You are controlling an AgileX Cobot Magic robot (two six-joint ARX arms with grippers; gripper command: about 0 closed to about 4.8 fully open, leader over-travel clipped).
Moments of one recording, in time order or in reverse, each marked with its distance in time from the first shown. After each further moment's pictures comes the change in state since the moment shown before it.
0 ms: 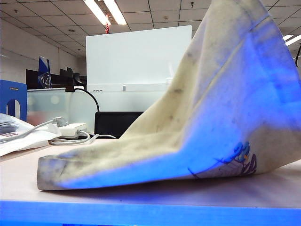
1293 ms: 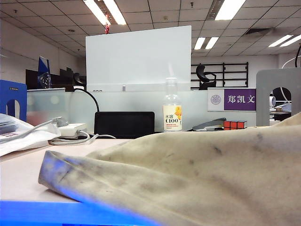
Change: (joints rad) left arm -0.056 0.162 0.005 0.311 0.514 -0.110; right arm -0.002 -0.172 0.001 -0.020 -0.322 0.007
